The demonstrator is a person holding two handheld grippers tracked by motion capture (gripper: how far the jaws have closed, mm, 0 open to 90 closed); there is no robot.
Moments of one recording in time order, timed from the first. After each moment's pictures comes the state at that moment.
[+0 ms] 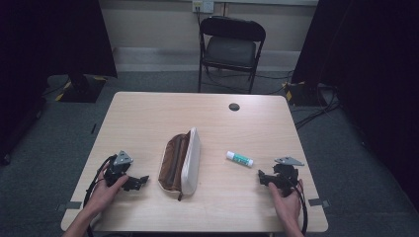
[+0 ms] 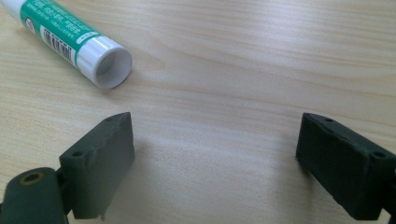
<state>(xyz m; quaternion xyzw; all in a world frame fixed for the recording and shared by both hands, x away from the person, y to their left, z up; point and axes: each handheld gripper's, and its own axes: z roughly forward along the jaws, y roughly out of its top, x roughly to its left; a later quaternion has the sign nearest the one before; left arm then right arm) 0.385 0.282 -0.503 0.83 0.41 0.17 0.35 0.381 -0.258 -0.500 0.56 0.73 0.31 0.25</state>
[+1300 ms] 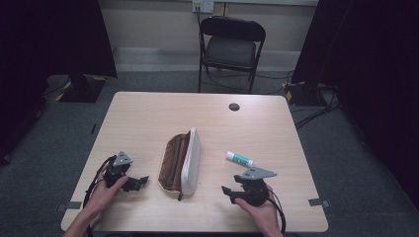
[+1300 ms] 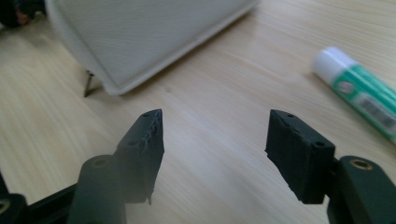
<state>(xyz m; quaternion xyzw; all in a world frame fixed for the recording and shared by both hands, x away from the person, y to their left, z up) 0.382 0.283 -0.503 0.83 0.41 0.17 0.35 0.323 -0.156 -0.457 0.38 0.81 0.42 0.13</state>
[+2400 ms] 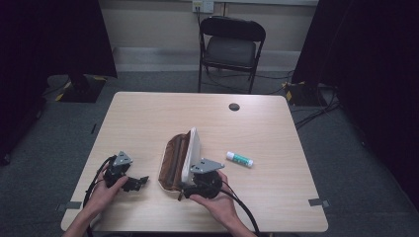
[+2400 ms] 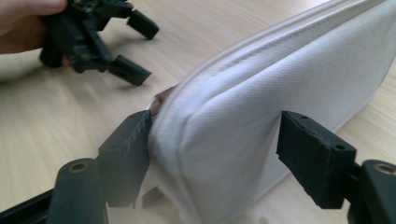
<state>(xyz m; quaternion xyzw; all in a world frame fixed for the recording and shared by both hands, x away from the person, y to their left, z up) 0.382 0.283 -0.503 0.83 0.40 0.17 0.35 0.342 -0.033 -0.449 0.30 0.83 0.45 0.14</state>
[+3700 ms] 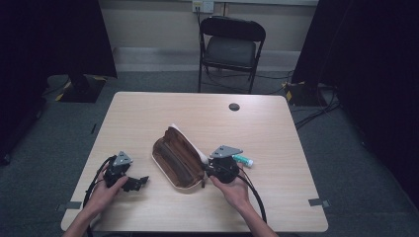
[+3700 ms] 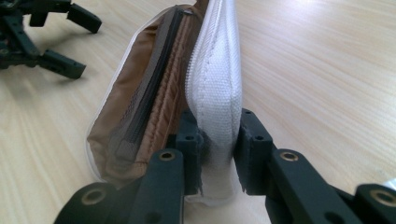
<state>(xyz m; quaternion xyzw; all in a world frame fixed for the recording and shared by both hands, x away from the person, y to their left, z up) 0.382 0.283 -0.503 0.83 0.40 0.17 0.35 0.382 -0.082 -0.447 0.33 0.82 0.44 0.15</state>
